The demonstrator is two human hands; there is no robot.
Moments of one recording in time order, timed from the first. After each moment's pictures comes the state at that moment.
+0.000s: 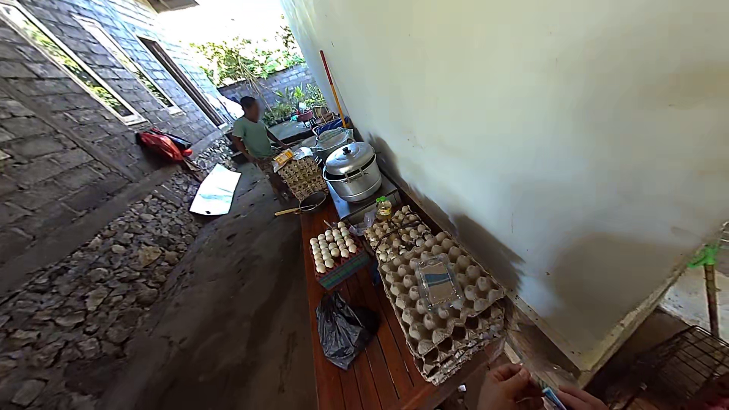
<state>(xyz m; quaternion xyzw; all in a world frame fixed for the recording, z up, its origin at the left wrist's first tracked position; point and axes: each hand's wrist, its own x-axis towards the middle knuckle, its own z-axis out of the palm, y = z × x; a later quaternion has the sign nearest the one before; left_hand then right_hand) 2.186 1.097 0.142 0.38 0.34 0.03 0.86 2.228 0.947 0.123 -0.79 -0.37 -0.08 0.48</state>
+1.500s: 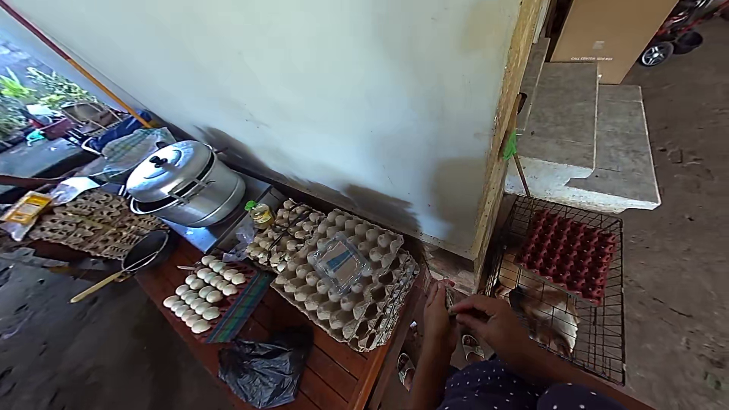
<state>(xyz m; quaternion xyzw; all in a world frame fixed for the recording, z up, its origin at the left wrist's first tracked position) 2.220 1.059 0.125 0.48 0.33 -0.01 0.81 2.218 0.937 0.128 -0.75 -0.20 0.08 0.63</state>
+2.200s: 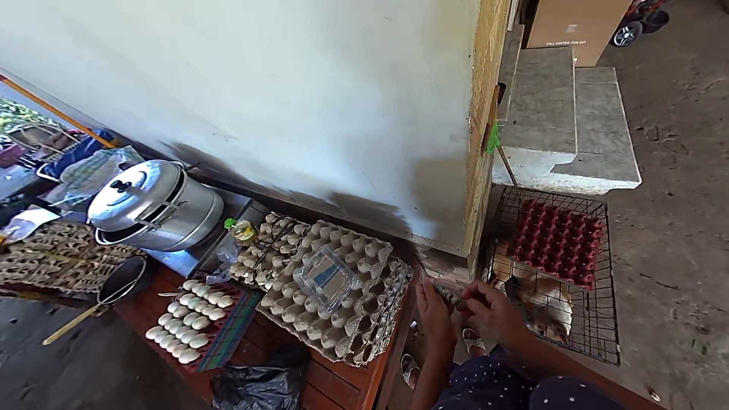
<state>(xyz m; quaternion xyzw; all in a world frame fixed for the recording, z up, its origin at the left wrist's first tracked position) 2.243 1.040 0.115 0.54 0.30 0.11 0.78 2.244 0.925 0.133 -0.69 0.00 0.21 0.69</state>
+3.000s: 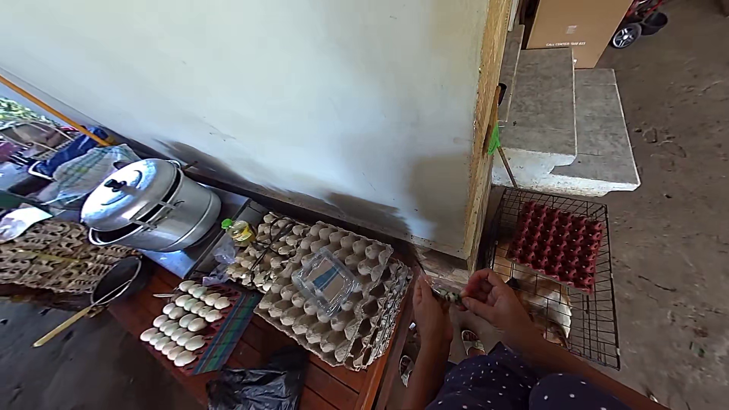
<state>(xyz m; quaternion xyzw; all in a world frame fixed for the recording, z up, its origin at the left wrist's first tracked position) 2.258 1.051 0.140 0.45 0.35 0.07 0.82 2.253 0.931 0.145 -0.59 0.01 0.15 0.79</state>
